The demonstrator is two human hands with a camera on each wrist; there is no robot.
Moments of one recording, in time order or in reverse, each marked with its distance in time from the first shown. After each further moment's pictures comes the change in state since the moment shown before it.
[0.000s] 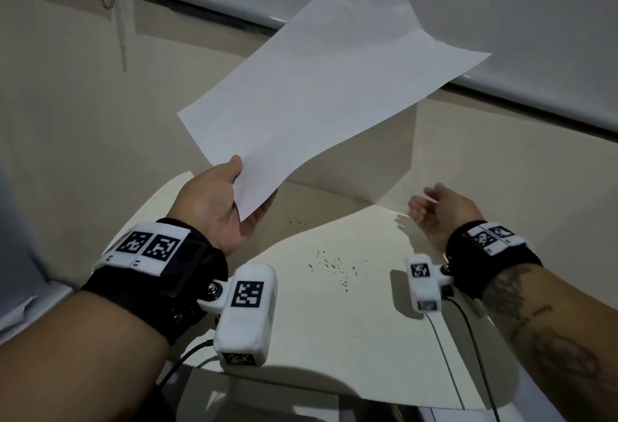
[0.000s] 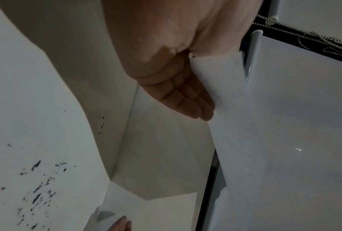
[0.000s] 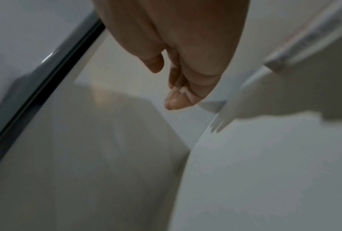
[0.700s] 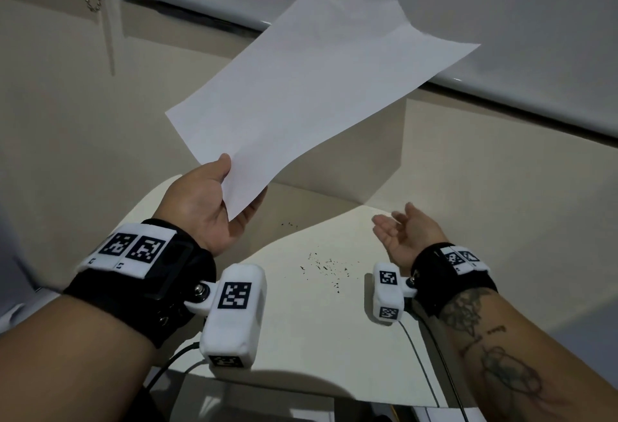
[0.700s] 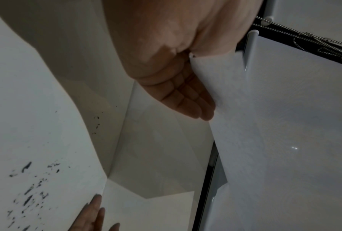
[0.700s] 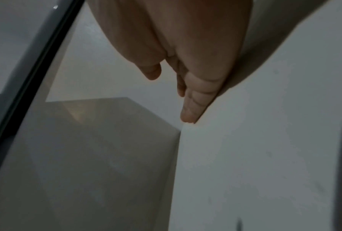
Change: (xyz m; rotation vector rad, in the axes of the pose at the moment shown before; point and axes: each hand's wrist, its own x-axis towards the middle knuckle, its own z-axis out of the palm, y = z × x) left_hand 0.002 0.003 0.002 0.011 -0.023 0.021; right_hand -0.004 0.044 0.008 0.174 -0.063 0.189
